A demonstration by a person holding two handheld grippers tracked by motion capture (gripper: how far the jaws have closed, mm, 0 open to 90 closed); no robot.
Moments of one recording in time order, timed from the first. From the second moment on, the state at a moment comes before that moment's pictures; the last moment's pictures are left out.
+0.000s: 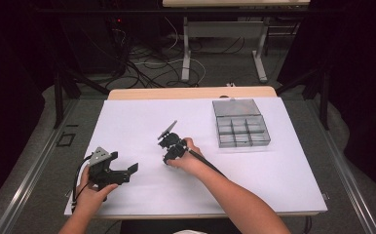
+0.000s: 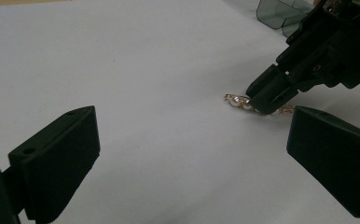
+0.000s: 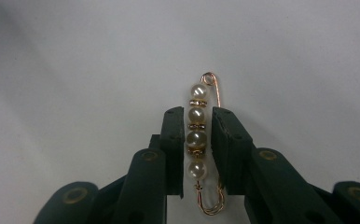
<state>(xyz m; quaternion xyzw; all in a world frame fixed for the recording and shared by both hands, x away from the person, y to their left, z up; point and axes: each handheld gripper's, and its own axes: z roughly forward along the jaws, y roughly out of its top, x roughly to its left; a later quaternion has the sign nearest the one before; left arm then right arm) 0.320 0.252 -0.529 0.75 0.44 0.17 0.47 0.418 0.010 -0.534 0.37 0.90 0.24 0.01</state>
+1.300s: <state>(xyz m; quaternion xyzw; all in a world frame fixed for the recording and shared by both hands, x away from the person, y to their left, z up) 0.321 0.252 -0.530 0.75 0.44 0.17 0.47 0.419 0.008 -0.528 0.37 0.90 0.22 0.01</state>
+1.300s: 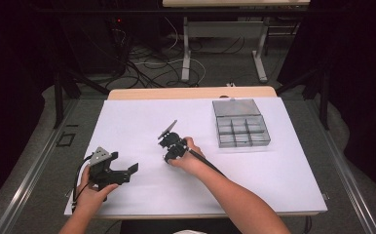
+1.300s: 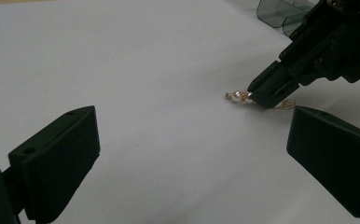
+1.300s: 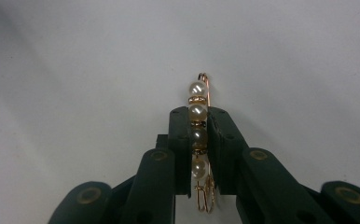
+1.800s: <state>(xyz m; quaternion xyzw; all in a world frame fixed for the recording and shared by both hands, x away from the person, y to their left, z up) 0.321 0.251 -0.530 0.75 0.44 0.17 0.47 0.420 0.000 -0.518 0.38 0.90 0.24 0.01</state>
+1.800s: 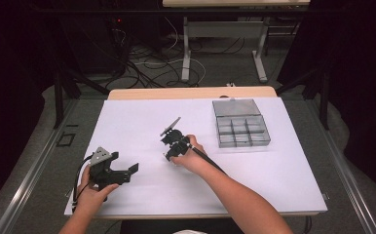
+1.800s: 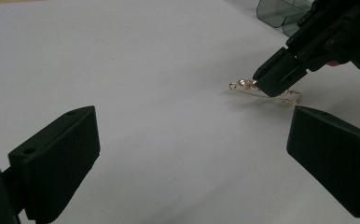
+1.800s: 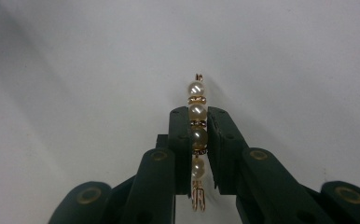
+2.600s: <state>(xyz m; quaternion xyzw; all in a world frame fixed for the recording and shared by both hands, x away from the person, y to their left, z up) 0.321 0.252 -0.530 0.75 0.44 0.17 0.47 0.427 -0.023 -0.507 0.38 0.89 0.24 0.02</state>
